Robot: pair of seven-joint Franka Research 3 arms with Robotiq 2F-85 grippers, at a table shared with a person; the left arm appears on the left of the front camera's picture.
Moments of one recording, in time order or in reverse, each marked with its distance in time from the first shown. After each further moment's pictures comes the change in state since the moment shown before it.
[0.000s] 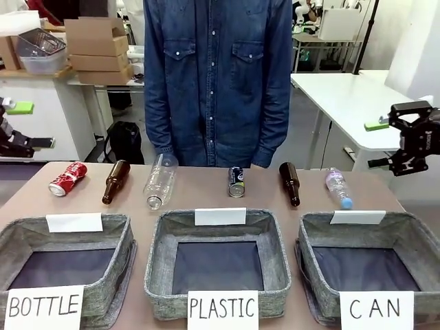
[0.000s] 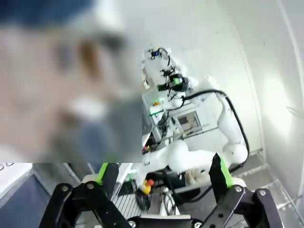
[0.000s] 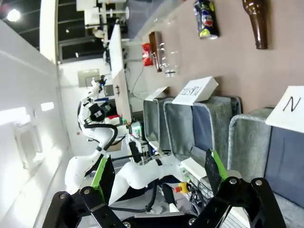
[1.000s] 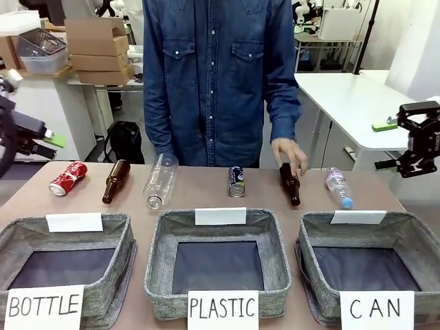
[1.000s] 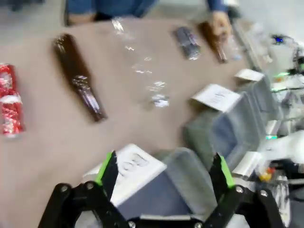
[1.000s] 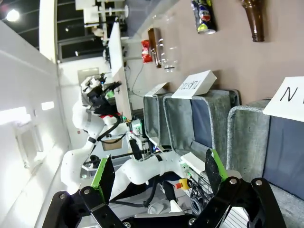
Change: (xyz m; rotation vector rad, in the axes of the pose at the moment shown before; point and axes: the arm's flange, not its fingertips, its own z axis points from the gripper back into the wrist) left arm 0.063 0.030 -0.021 0.694 0.218 -0.270; right arm -0.006 0.000 0.007 -0.006 0.010 -0.009
